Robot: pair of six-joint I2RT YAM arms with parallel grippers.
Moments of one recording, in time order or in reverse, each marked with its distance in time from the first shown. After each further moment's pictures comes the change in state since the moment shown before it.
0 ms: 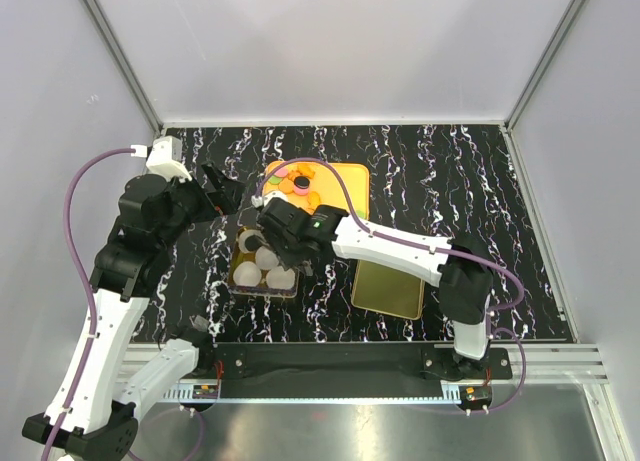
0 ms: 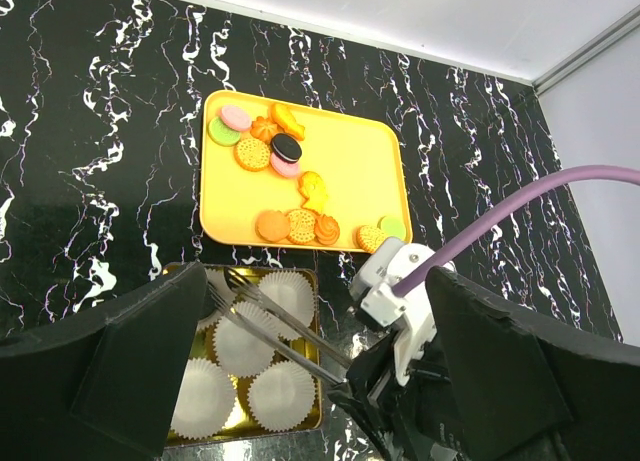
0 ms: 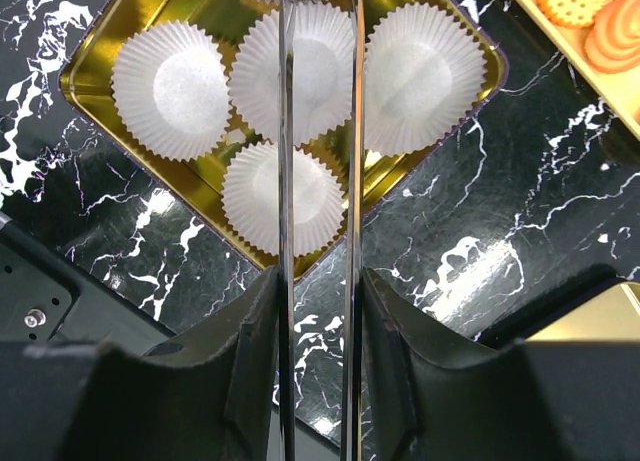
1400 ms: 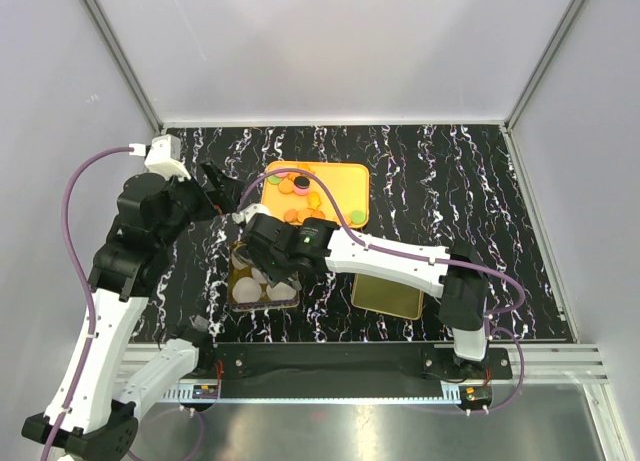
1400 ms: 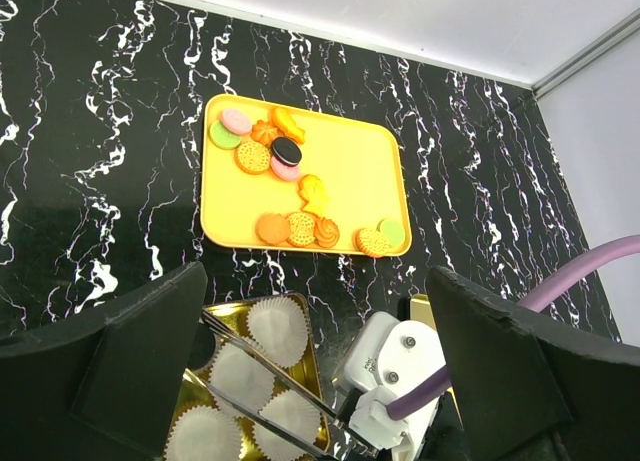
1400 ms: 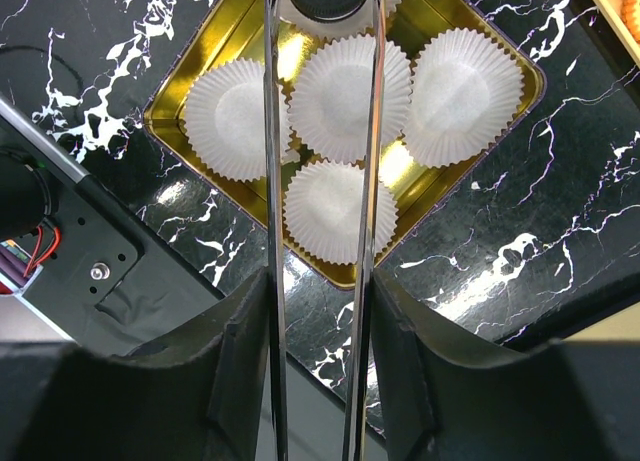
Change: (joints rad) left arm 0.000 0.005 0.017 -0.006 -0.004 0.000; right arm 0.108 0.003 0.079 -0.046 0.005 0.005
